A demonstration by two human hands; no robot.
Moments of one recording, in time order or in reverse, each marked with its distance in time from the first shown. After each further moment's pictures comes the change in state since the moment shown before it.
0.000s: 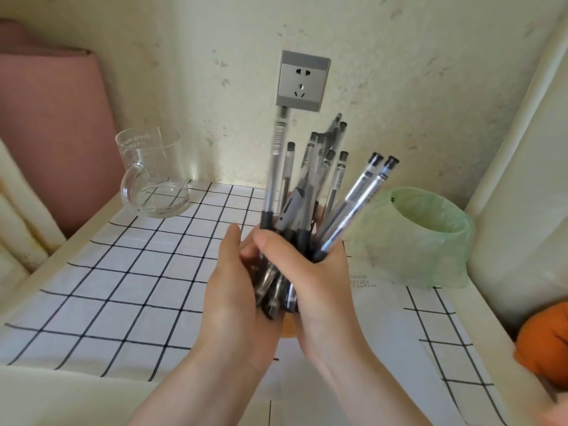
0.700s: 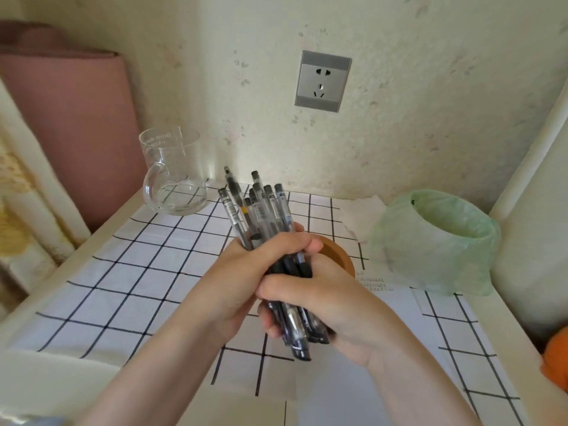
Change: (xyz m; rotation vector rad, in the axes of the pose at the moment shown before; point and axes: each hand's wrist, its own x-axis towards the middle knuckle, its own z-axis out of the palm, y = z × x) left_hand 0.016 0.036 -0.018 0.659 -0.340 0.115; right_hand 0.010 -0.010 -0.013 -0.405 -0.484 0.256
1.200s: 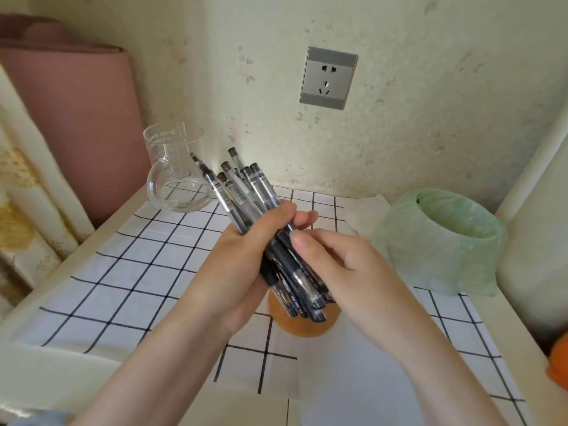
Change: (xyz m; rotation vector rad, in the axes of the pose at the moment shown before) left_hand 0.003 0.004 0.005 -0.320 0.123 0.033; right_hand -0.003 0.003 -0.015 -0.479 0.325 -0.235
